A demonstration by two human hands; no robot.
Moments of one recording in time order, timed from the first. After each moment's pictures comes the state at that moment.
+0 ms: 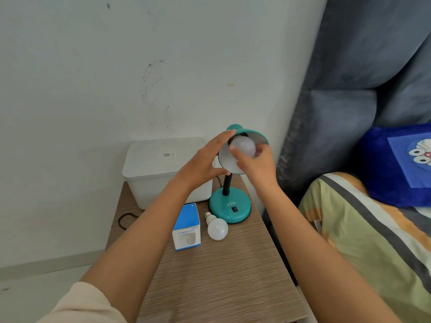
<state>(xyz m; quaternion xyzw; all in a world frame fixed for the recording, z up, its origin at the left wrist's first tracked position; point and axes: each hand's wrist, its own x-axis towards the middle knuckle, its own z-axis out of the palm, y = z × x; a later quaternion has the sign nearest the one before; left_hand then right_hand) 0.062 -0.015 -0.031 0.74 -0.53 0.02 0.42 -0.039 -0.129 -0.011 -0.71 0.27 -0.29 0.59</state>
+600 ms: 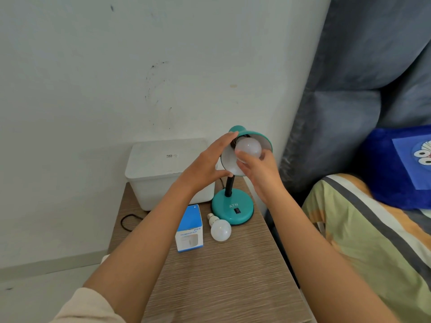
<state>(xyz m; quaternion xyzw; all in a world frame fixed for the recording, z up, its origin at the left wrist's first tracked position) 0.059 -0.014 -0.032 0.74 -0.52 0.03 0.42 -0.040 -0.131 -0.014 -0.60 0.23 -0.25 0.72</state>
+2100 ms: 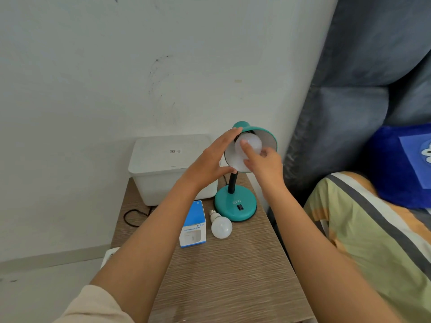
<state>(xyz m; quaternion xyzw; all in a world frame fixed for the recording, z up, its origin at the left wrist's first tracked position) 0.057 -0.014 -0.035 0.73 -0.52 0.03 0.44 -0.036 -0.129 -0.019 -0.71 0.27 -0.29 0.59</state>
